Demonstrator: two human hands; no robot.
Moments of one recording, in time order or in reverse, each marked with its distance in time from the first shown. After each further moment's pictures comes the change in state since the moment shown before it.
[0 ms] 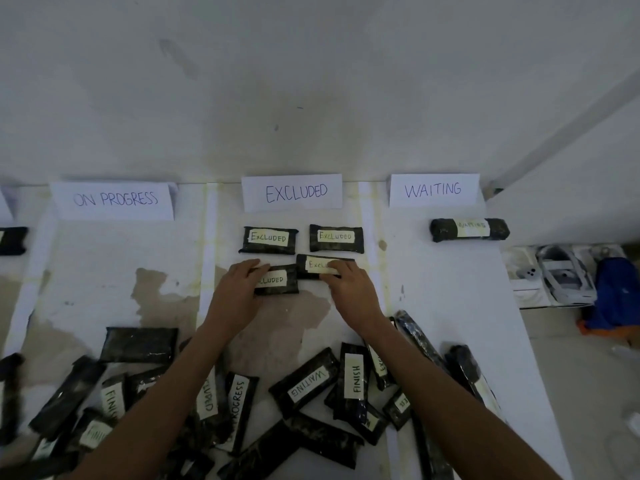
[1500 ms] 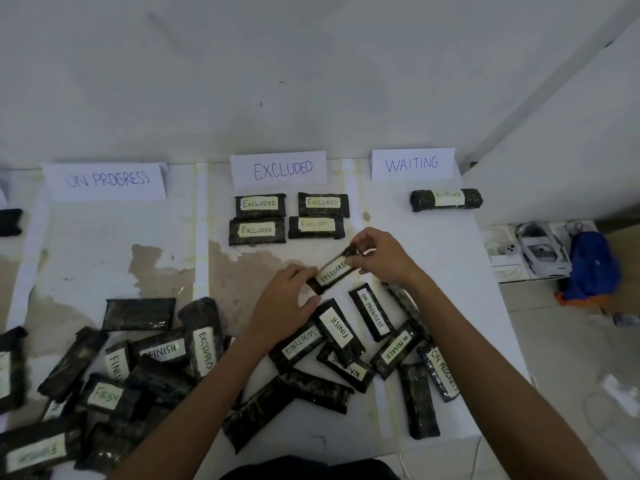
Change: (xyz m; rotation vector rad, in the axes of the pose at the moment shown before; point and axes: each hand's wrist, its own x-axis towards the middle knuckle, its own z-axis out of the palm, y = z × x) left_hand -0.055 0.103 0.013 -0.330 0.012 0.122; right_hand -0.040 0.024 -0.097 0.849 -0.211 0.524
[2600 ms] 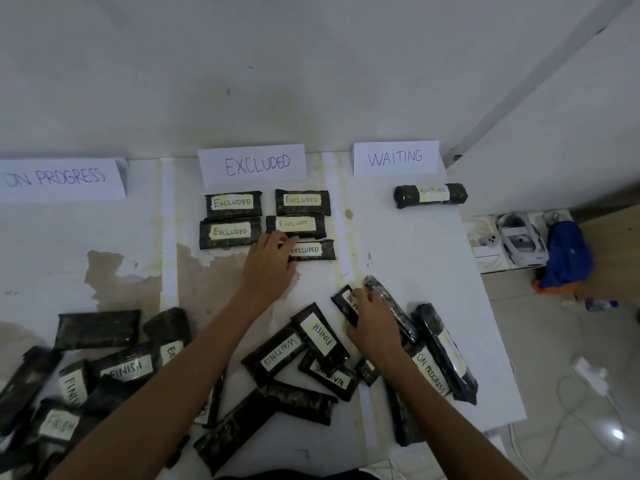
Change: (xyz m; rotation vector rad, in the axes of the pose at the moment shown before) left_hand 0.076 -0.024 0.016 0.335 0.043 0.035; right_hand -0.054 0.087 0.057 -0.699 0.194 0.082
